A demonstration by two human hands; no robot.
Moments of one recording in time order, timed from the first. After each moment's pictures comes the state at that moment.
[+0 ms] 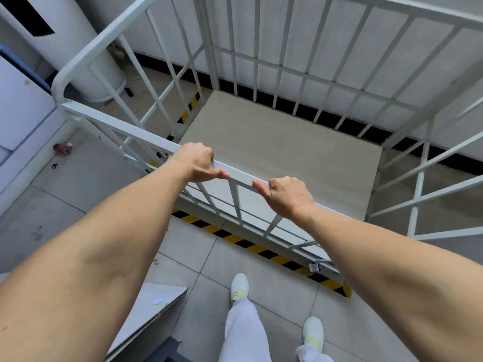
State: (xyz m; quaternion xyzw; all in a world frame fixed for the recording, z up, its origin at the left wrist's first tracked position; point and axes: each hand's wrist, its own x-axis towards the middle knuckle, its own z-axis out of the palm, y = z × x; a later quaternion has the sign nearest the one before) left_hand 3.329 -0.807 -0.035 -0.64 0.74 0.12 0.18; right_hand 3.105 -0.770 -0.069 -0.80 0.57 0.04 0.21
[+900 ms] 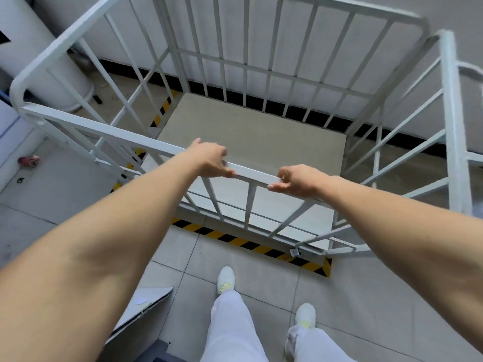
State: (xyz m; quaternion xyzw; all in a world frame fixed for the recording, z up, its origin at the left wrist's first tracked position) left_hand 3.234 -0.778 -0.022 -0.59 0.76 0.20 0.19; right_hand 2.992 -0.752 -0.048 -0.76 0.57 0.14 0.29
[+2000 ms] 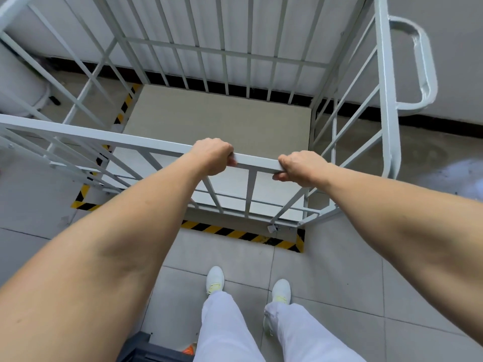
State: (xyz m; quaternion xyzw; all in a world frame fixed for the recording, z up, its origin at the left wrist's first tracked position) left_hand 3.054 -0.740 -0.033 -0.56 0.81 0.13 0.14; right_hand 2.837 -0.713 -0.051 -0.80 0.55 0.19 0.12
